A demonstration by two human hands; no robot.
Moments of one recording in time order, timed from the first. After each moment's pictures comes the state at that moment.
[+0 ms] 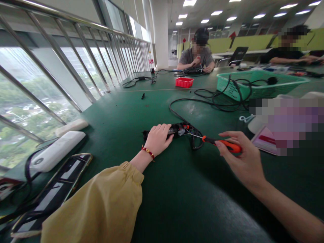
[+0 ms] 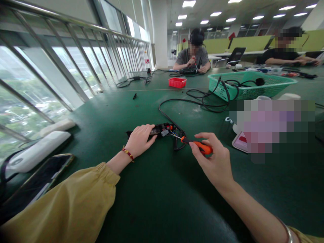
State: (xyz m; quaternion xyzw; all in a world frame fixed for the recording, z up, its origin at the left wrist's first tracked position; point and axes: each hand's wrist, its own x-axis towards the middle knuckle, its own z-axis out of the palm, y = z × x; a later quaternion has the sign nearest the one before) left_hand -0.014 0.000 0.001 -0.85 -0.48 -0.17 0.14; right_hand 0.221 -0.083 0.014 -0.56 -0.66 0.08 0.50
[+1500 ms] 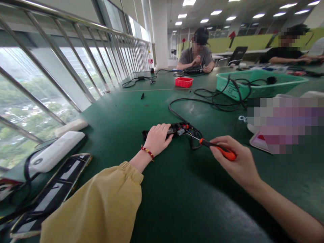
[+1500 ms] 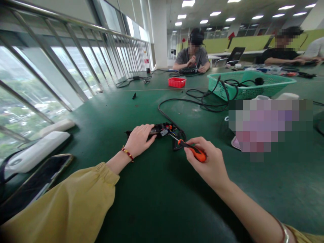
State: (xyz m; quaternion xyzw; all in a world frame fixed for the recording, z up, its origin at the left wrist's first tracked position) left_hand -0.014 0.001 0.000 -0.85 -0.48 -0.16 0.14; right_hand 0.220 -0.087 0.013 -0.53 -0.71 0.11 0.44
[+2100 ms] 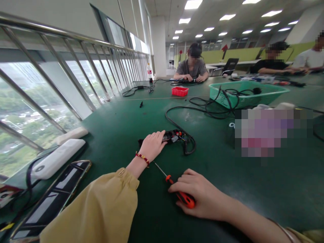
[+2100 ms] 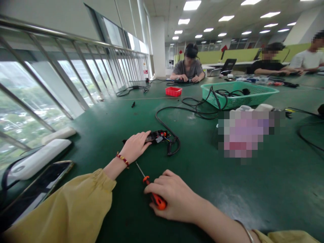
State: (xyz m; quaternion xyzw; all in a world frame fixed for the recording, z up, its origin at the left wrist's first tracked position) left_hand -0.014 -0.007 0.013 -0.84 -0.50 -0.11 0.15; right_hand 0.175 -0.122 0.015 -0.28 -0.92 0.23 0.16
